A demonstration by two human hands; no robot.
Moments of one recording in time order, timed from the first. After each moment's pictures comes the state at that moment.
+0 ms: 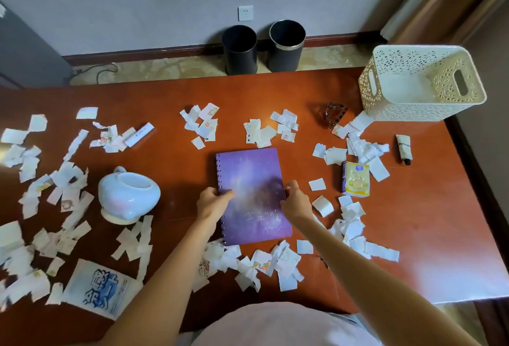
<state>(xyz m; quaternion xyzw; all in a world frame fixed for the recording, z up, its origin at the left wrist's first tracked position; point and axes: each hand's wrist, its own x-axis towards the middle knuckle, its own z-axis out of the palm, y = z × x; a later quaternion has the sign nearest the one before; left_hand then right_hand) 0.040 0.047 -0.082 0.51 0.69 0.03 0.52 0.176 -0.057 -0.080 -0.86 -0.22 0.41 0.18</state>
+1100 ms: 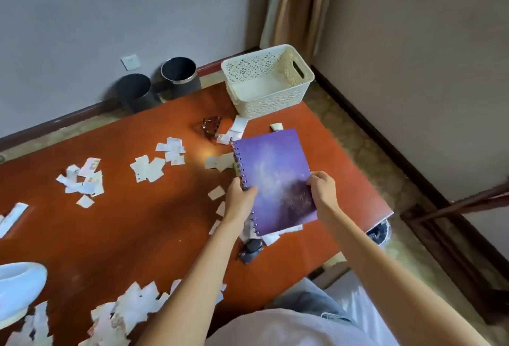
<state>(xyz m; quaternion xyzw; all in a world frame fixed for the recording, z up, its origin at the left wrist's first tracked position) 0.222 -0.110 -0.038 0.64 0.42 0.01 0.64 0.321 -0.247 -0.039 -0.80 0.15 0.23 0.53</state>
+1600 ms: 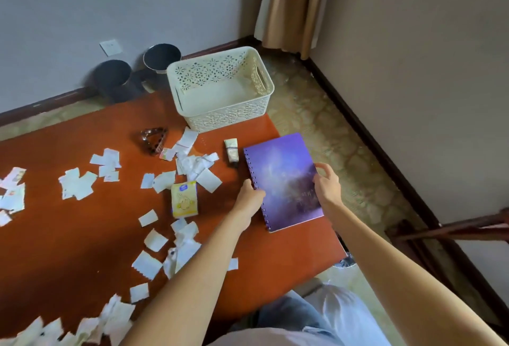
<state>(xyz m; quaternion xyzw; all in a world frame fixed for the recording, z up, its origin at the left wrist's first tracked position) 0.386 -0.202 -0.077 0.57 0.47 -0.11 0.66 0.490 -0.329 -0.068 -0.86 0.11 0.24 0.44</state>
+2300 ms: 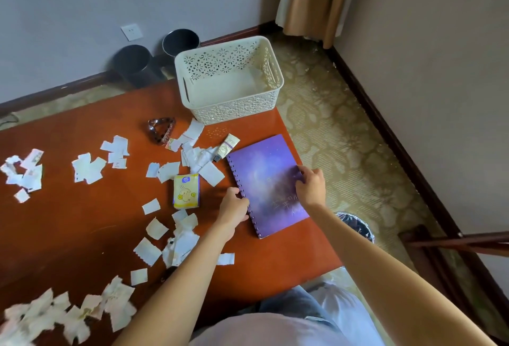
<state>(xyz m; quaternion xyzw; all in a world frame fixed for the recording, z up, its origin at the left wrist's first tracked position) 0.357 -0.199 -0.077 0.56 0.55 -0.09 0.61 0.484 -0.310 -0.099 -0.91 -0.09 0.27 0.31</state>
